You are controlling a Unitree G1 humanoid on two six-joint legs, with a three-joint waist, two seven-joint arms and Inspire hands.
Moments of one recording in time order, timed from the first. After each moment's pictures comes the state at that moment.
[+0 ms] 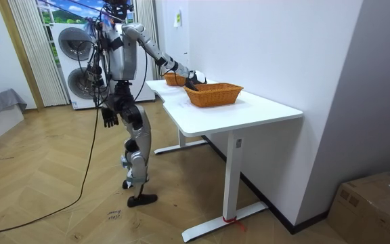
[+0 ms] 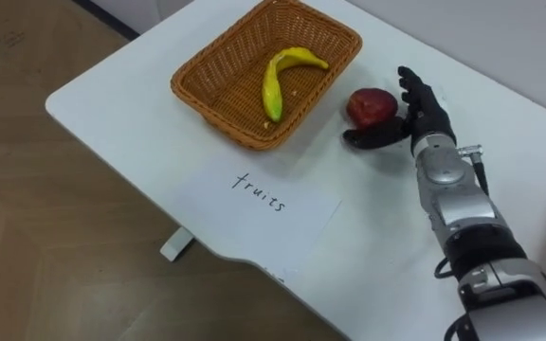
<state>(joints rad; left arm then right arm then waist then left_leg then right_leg) 0.28 0.25 -0.06 0.81 0.05 0.14 0.18 -0.61 -0.46 0.25 0.86 0.17 0.01 -0.11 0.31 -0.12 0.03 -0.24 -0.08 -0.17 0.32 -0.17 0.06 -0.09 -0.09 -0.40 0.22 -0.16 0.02</state>
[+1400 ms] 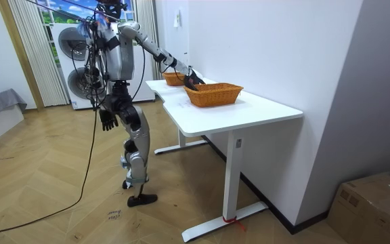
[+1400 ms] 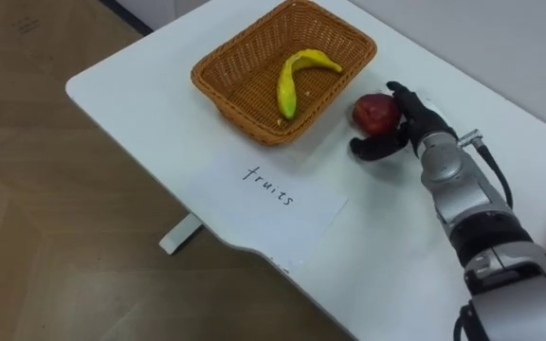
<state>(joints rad) 0.21 0.28 -0.04 0.88 0.00 0.16 0.14 -0.68 -0.49 0.33 0.96 -0.12 0.07 -0.03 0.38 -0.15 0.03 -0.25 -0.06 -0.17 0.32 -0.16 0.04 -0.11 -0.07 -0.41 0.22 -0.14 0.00</state>
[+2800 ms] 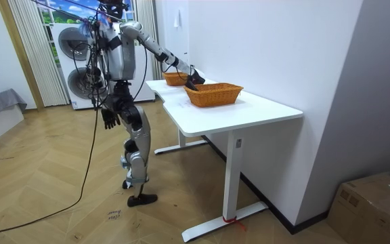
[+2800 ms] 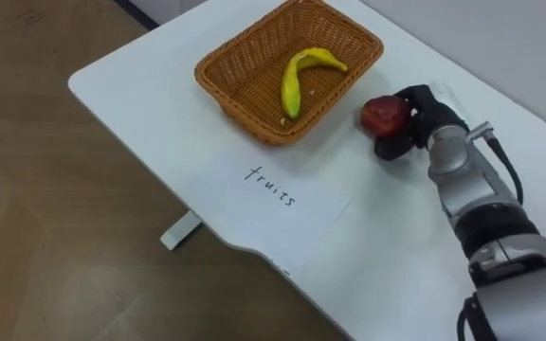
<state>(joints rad) 0.20 0.29 -0.04 0.85 -0.01 0.15 0.15 -0.69 -0.51 0.33 0.97 -0.08 0.10 -0.03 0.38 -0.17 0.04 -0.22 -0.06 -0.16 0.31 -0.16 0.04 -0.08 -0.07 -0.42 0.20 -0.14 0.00</state>
